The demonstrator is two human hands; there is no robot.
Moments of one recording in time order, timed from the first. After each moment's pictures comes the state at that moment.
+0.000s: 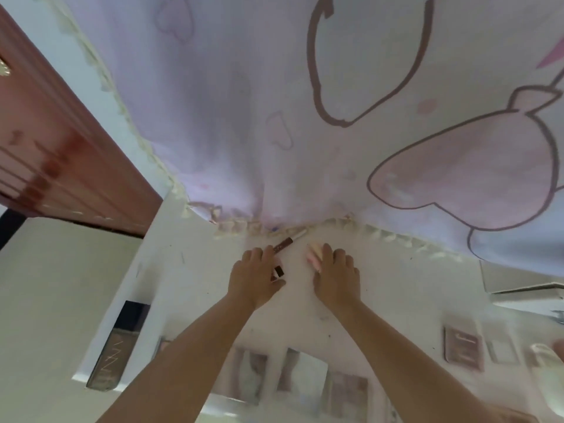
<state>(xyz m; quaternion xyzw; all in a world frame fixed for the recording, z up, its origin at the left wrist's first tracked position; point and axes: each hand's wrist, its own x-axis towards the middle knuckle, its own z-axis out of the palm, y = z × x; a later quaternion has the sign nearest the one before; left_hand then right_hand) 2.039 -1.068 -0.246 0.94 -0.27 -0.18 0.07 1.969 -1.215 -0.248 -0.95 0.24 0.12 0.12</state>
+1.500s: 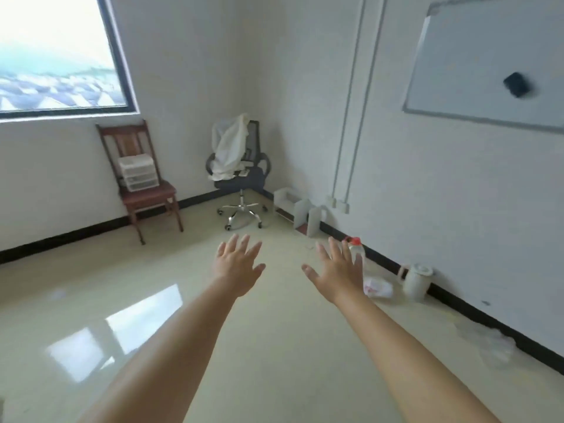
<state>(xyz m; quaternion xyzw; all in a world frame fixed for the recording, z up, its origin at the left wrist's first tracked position) 1.183 -0.629 -0.007 0.67 0.74 0.05 -0.02 1.378 -0.584 -0.020 -0.59 -0.80 0.02 0.08</state>
